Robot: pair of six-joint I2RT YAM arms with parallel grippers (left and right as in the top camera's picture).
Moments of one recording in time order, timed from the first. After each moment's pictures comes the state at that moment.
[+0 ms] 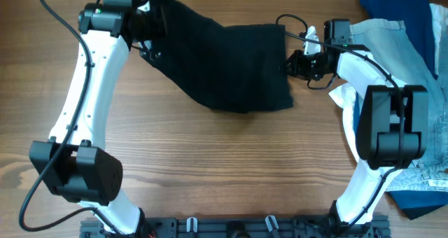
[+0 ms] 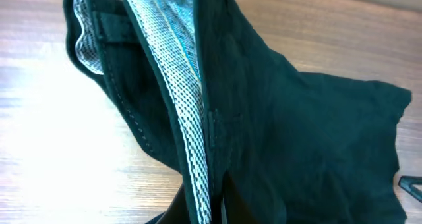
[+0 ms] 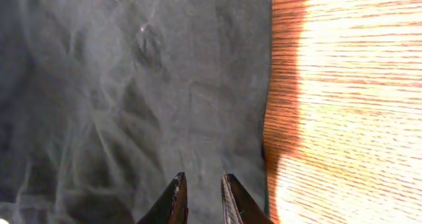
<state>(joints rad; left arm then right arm) -0.14 1.84 1.84 -0.96 0.02 -0.26 0.01 2.07 1.35 -0.49 -0.59 0.16</state>
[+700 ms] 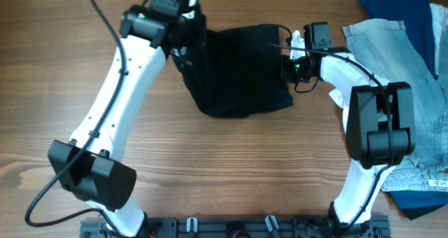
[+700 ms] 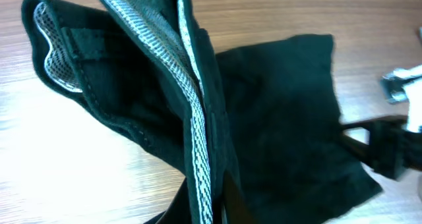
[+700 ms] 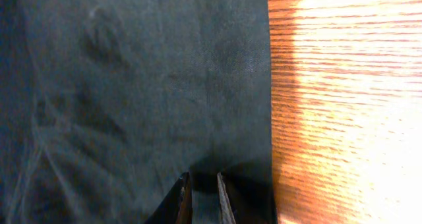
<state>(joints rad) -0.37 1.84 1.87 -0.99 -0.03 -0.24 0.10 2.09 1.33 -0.44 -0.43 0.20</state>
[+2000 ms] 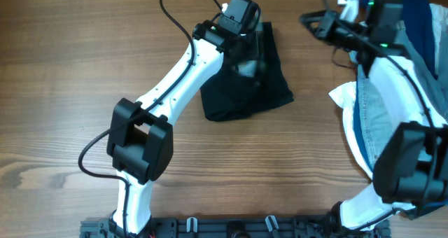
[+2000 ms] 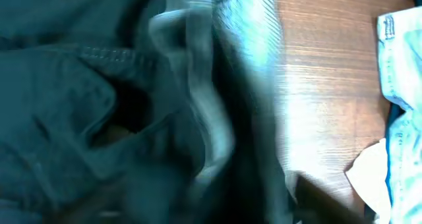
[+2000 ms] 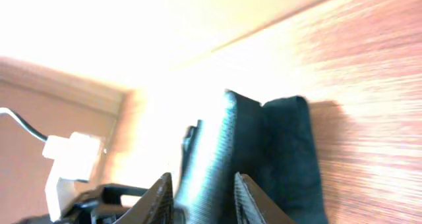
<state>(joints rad) -0.57 2.12 1.87 -0.76 0.07 -0.59 -0.12 1.80 1.33 -0.16 -0.81 0.47</state>
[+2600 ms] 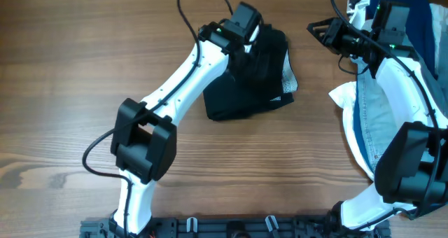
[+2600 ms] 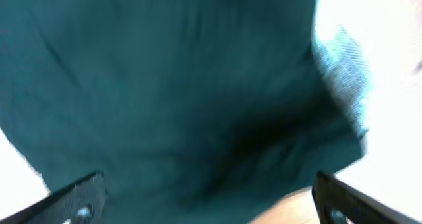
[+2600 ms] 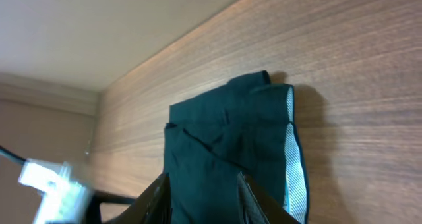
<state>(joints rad) -0.59 2.14 1.89 -1.01 0.07 -0.25 -0.15 1.80 1.33 -0.31 -0.75 0.41</state>
